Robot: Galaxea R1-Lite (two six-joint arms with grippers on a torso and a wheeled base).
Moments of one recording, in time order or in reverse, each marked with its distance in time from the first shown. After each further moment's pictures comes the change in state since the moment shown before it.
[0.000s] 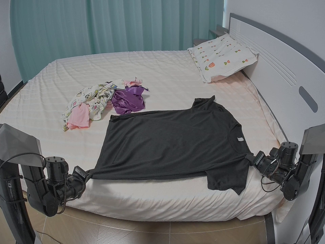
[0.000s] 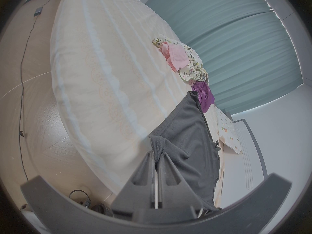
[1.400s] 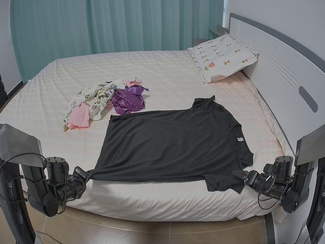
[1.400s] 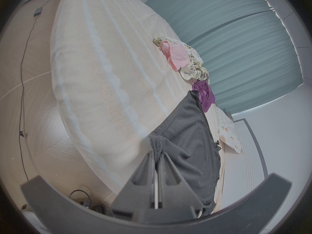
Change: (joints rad) left arm -0.002 0.007 -0.001 -0.002 -0.001 0.002; right arm 0.096 0.033 0.168 -0.035 -0.002 -0.067
